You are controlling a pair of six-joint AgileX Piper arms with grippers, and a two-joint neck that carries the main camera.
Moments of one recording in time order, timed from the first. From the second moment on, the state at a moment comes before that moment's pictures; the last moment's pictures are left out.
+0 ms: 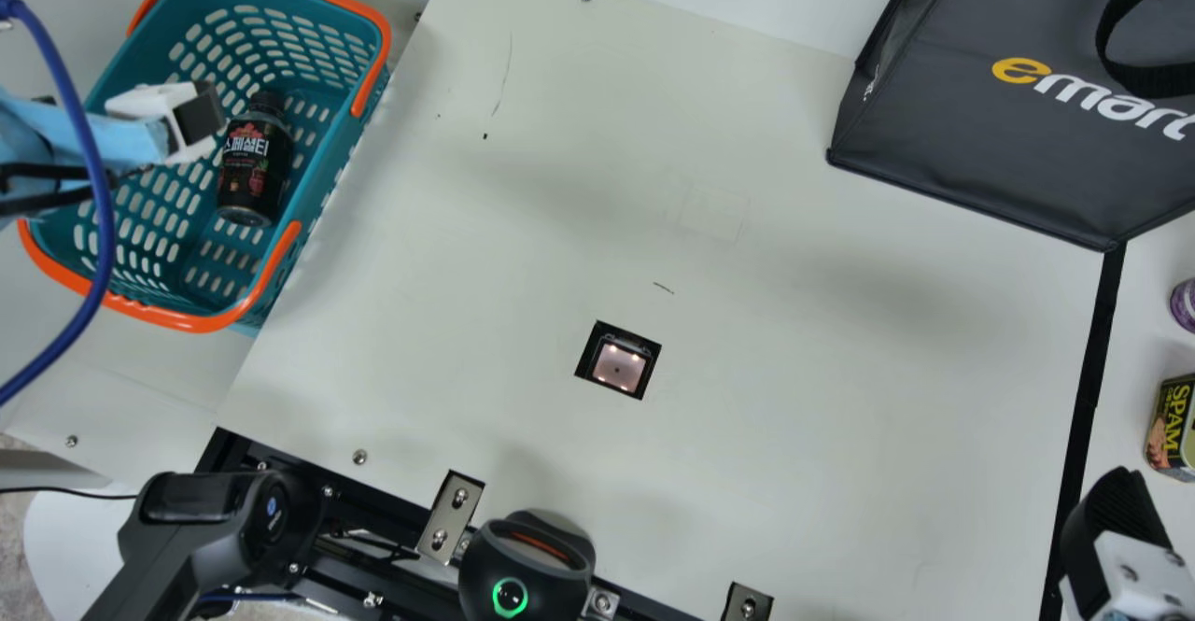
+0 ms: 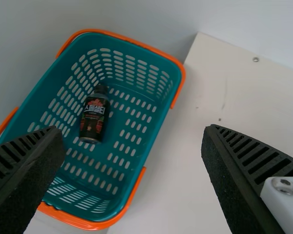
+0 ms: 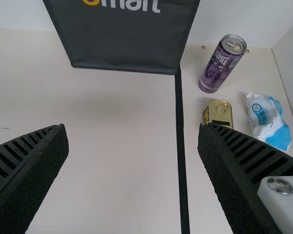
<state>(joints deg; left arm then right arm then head) 21.7 52.5 -65.3 -2.4 64.0 -2.1 0.7 42.7 -69.8 -0.7 69.4 0.0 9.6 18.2</state>
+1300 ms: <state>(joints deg) 29.4 90.3 -72.4 -4.3 53.0 21.6 0.7 42.7 -69.8 -0.7 69.4 0.0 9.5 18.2</state>
